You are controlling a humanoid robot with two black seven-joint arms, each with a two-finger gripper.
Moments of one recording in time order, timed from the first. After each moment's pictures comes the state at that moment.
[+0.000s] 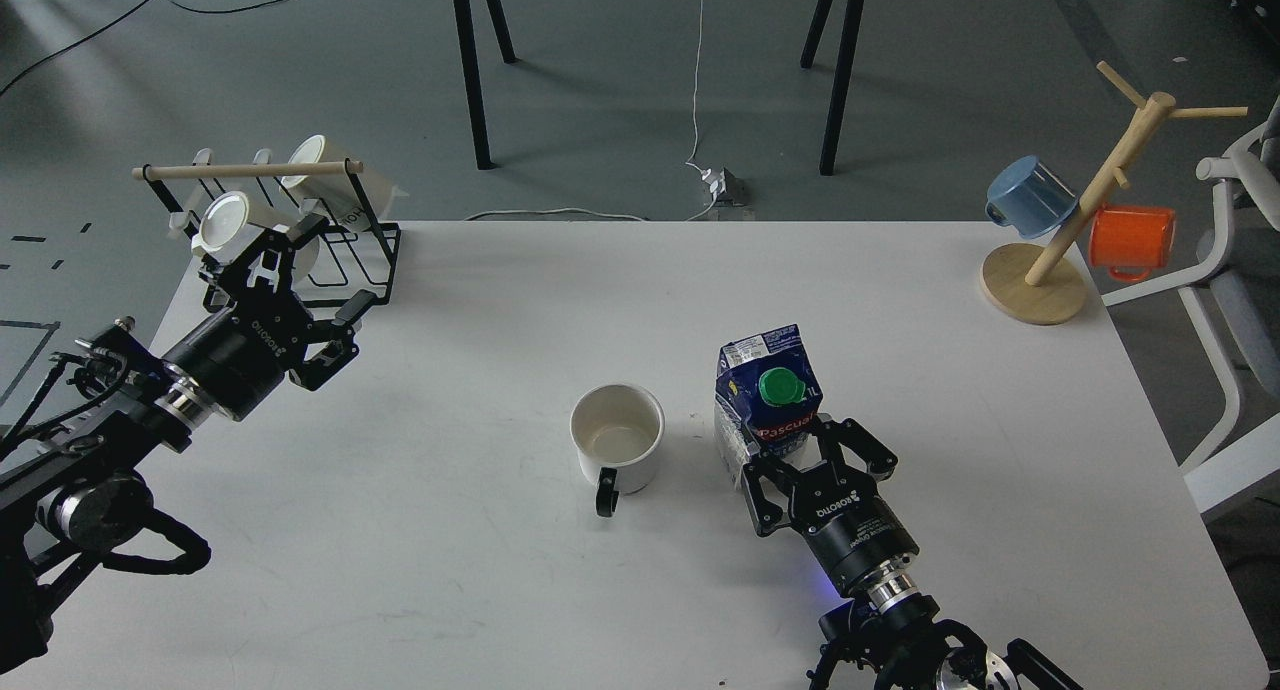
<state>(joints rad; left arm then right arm) -0.39 0.62 -0.68 -1.01 0.77 -0.49 -0.49 -0.08 0.00 1.00 1.20 0.25 0.49 0.02</state>
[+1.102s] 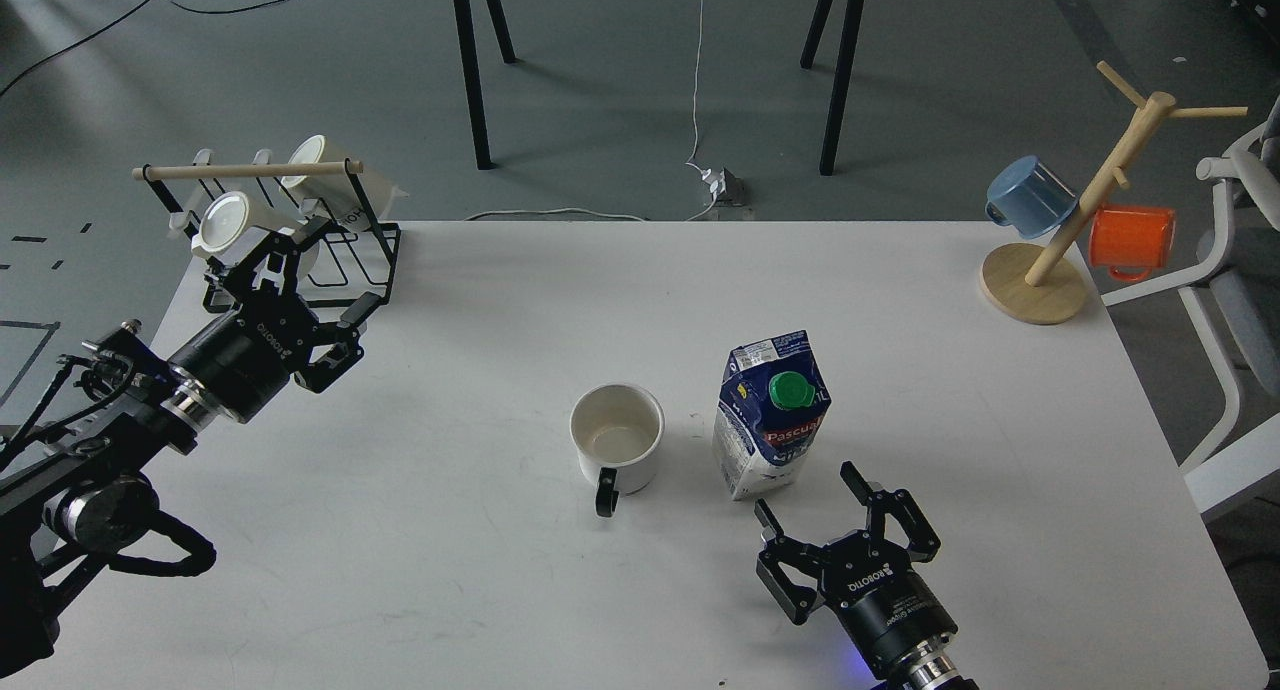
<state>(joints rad) -0.39 0.61 -0.68 -1.01 0.77 -0.49 -0.49 -0.33 -0.12 1.01 1.37 0.26 0.49 0.02</state>
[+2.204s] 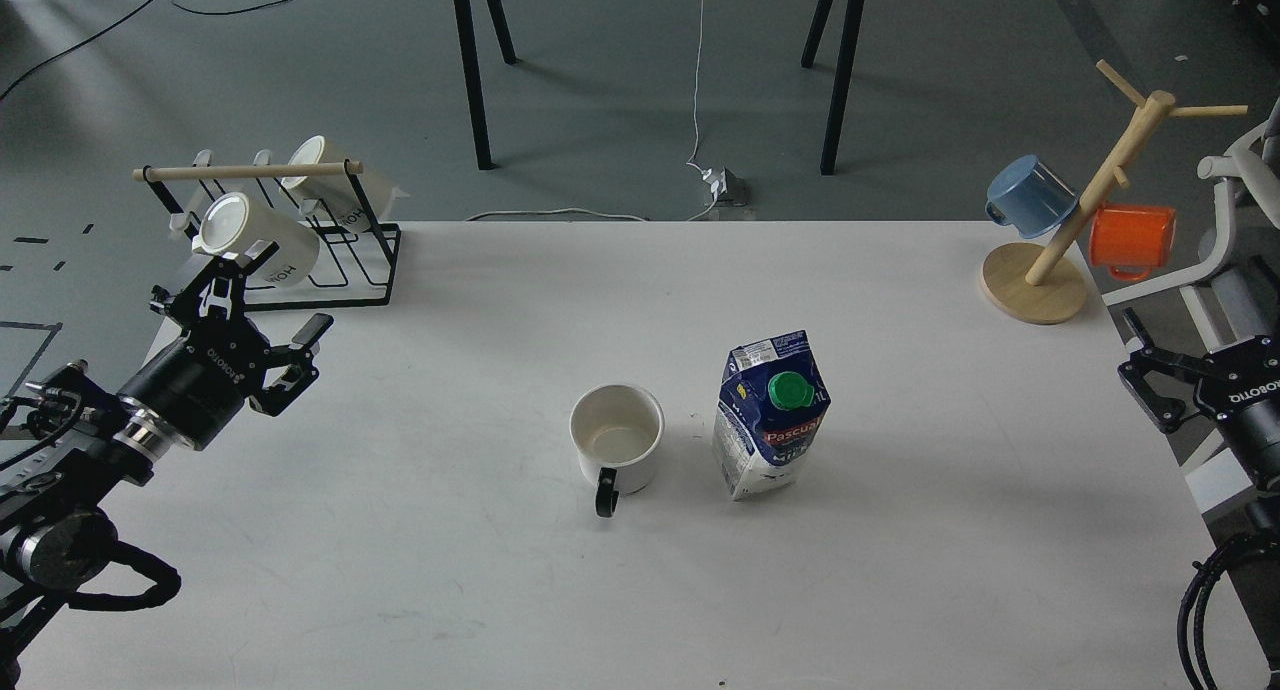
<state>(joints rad) -0.28 0.65 -0.79 -1.01 0.75 -0.49 -0.49 -0.15 -0.62 1.42 1.29 0.27 0.49 0.03</state>
